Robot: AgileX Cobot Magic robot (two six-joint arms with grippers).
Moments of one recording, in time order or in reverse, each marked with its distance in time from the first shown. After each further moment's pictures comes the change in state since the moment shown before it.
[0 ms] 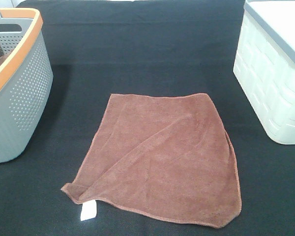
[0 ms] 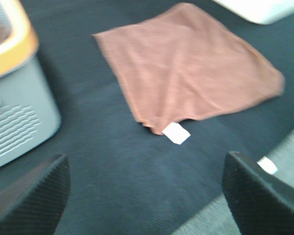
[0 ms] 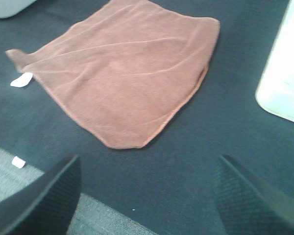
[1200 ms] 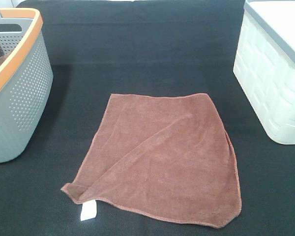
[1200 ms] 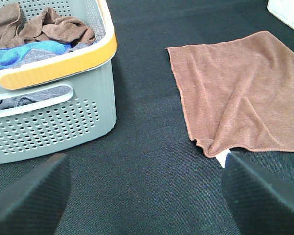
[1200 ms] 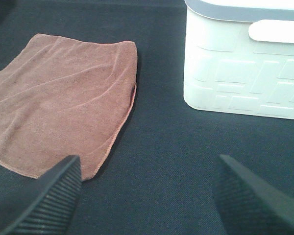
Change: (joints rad) left arm 0.224 -0.051 0.000 0.000 -0.005 0.000; right arm -0.334 -0.104 0.000 0.013 0.000 0.000
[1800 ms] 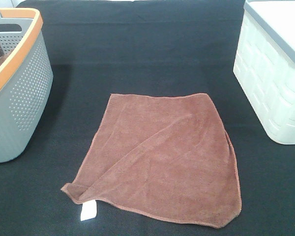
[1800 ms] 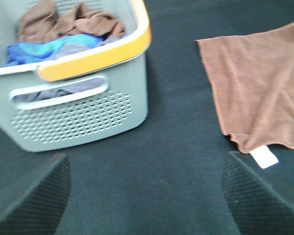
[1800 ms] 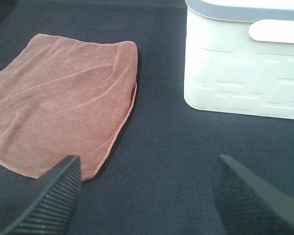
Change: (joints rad) left arm 0.000 -0.001 0.000 0.133 0.000 -0.049; right arm 0.000 0.000 0.000 0.000 0.000 0.000
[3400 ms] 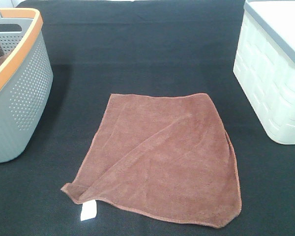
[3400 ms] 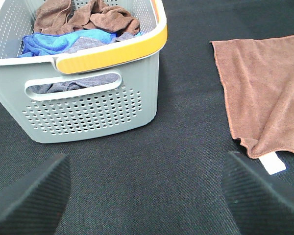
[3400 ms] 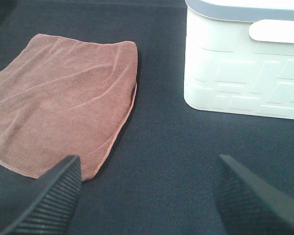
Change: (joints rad) left arm 0.000 0.000 0.000 0.032 -0.002 -0.053; right arm 0.000 0.000 0.000 0.000 0.000 0.000
